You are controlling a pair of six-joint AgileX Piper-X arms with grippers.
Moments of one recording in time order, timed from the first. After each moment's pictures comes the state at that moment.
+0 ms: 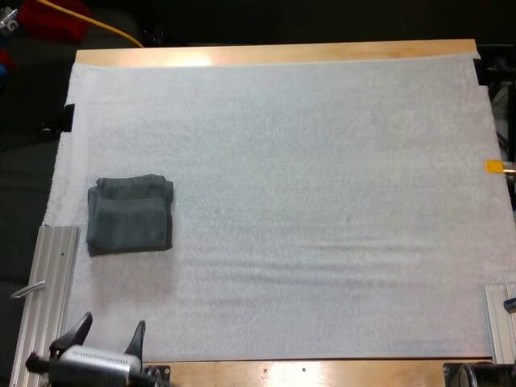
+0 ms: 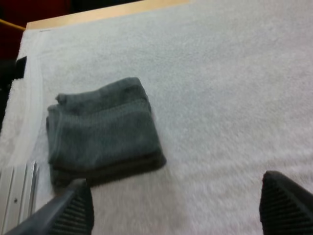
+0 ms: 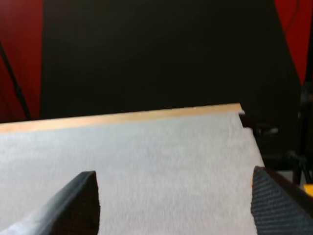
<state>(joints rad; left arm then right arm) 0.04 -0.02 -0.82 1.38 0.13 -1.64 -0.01 -0.02 -0.95 1.20 -0.05 -1.80</state>
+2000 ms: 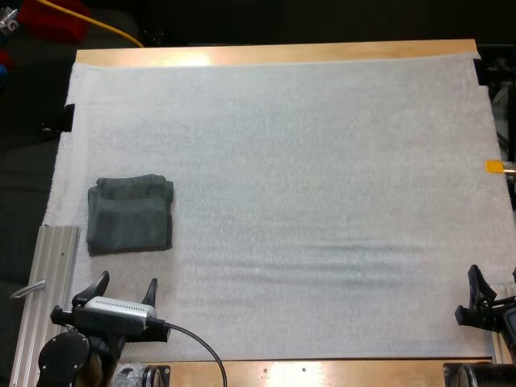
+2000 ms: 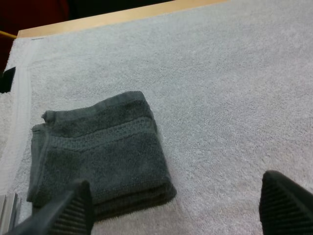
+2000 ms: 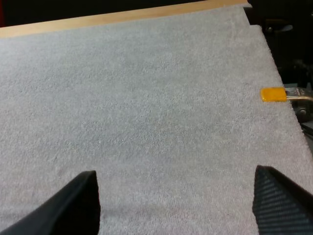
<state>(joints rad) 0.04 -0.01 -0.53 1.06 0.13 -1.64 -0.01 -0.01 -0.51 1.02 -0.05 -1.79</state>
